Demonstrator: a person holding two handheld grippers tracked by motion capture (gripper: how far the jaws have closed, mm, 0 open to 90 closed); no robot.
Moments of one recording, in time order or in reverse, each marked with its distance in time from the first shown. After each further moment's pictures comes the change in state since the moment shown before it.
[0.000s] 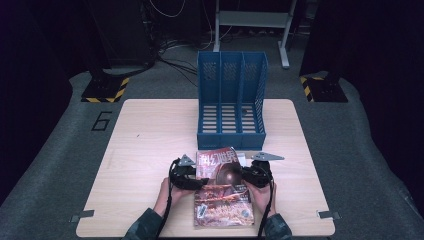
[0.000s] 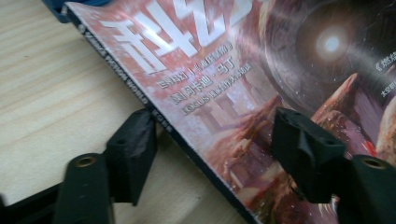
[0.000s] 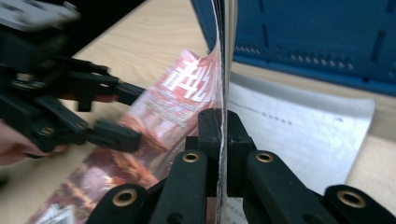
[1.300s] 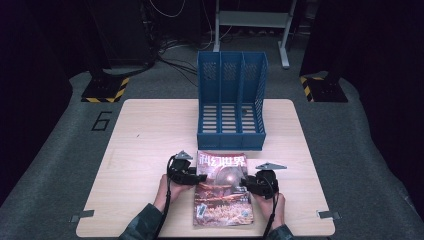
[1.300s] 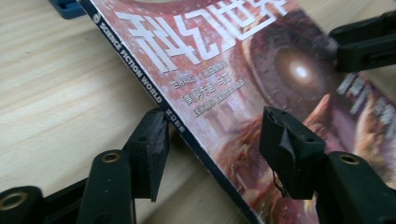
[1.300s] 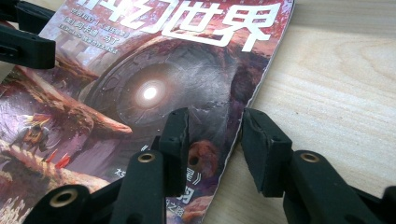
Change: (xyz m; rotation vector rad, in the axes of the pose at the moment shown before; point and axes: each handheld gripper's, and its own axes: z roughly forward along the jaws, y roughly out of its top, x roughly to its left) left arm 0.013 0.010 -0.002 0.011 -0.119 -0.147; right arm -0.004 -0.031 -0.017 0.169 -0.236 0.055
